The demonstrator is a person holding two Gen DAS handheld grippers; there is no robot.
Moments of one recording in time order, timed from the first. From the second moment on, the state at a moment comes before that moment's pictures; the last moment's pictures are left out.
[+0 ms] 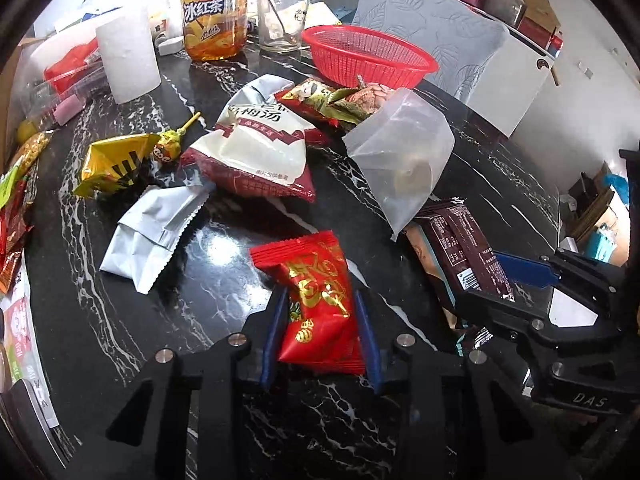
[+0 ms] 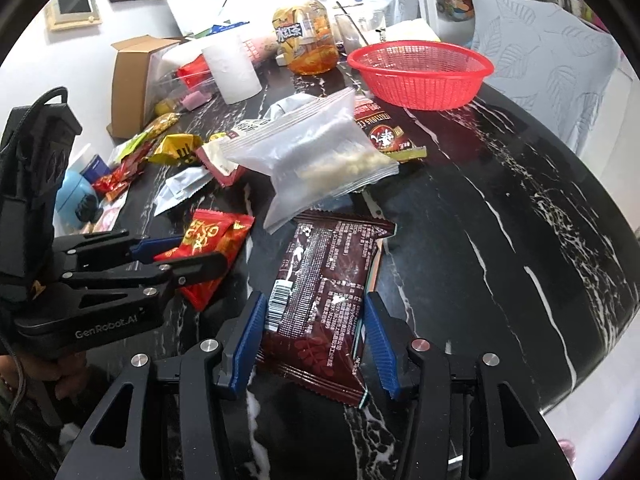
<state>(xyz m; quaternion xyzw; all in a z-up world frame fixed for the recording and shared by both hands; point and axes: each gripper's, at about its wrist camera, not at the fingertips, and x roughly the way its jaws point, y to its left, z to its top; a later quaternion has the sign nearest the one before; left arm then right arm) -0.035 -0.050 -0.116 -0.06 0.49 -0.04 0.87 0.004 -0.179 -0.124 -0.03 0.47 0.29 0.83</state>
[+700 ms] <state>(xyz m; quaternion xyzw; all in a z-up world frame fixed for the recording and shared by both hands) -0.033 -0.040 -0.112 -0.08 0.48 -0.04 0.87 0.008 -0.172 -0.127 -0.05 0.46 0.28 0.84</state>
